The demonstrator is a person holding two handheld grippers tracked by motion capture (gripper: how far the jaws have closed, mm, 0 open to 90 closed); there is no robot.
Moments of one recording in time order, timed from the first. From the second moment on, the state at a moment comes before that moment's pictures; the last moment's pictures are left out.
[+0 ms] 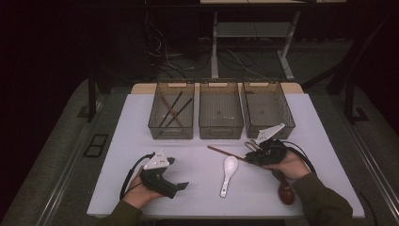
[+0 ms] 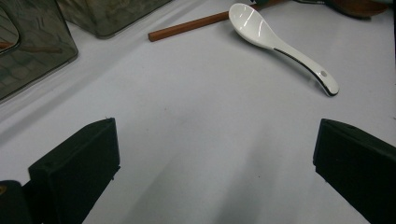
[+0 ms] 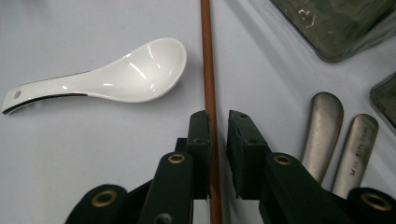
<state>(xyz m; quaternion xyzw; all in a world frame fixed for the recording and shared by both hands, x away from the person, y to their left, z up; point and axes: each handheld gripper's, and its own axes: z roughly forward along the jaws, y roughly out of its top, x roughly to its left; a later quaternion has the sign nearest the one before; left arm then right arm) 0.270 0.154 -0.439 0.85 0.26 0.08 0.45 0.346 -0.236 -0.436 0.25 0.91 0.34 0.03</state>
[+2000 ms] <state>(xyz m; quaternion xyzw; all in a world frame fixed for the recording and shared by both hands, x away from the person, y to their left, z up) 0.271 0.155 -0.440 0.85 0.26 0.08 0.45 0.342 -0.243 -0.415 0.24 0.89 0.39 0.03</state>
